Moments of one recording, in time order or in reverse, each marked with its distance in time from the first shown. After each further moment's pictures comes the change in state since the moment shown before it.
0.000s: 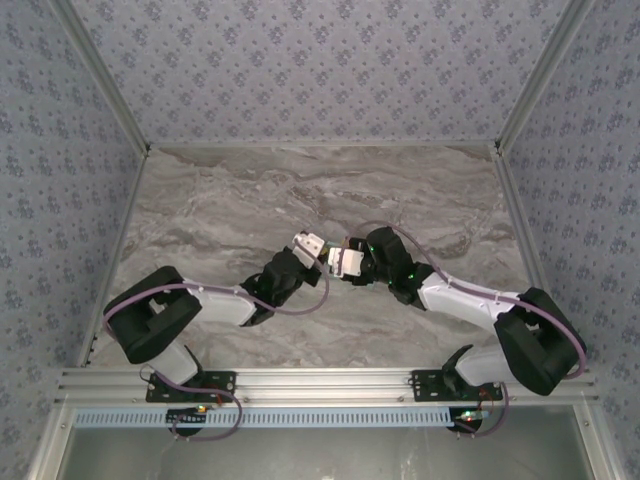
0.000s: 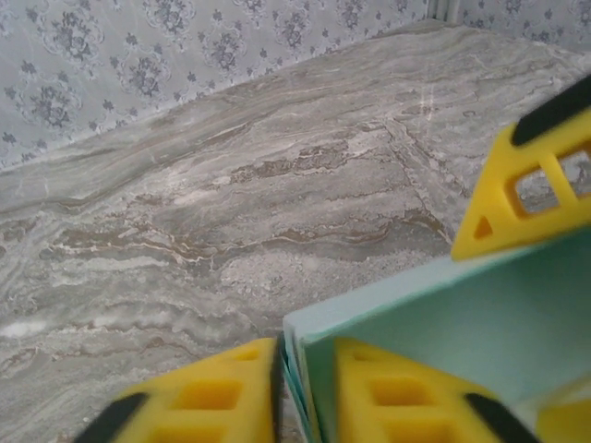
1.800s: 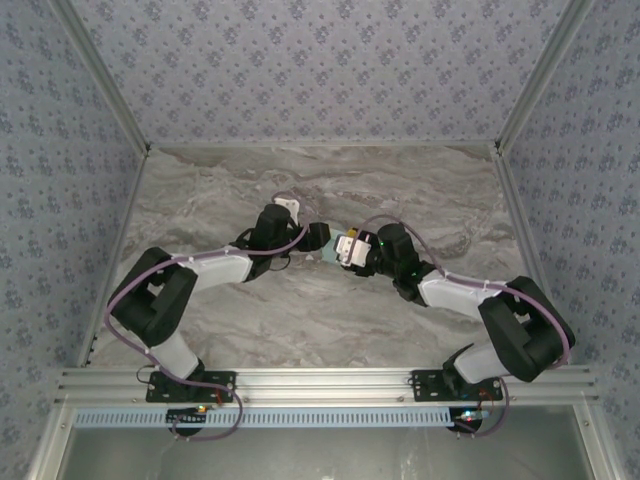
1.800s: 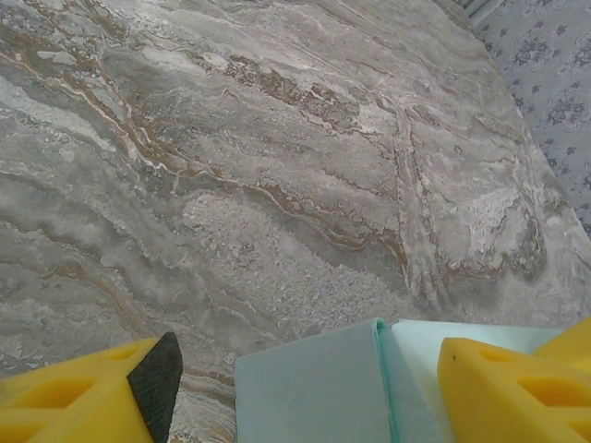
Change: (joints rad) left arm 0.285 0.084 0.300 -0.457 0.463 -0.584; right arm -0.107 0.080 -0.050 0.221 -0.111 0.077
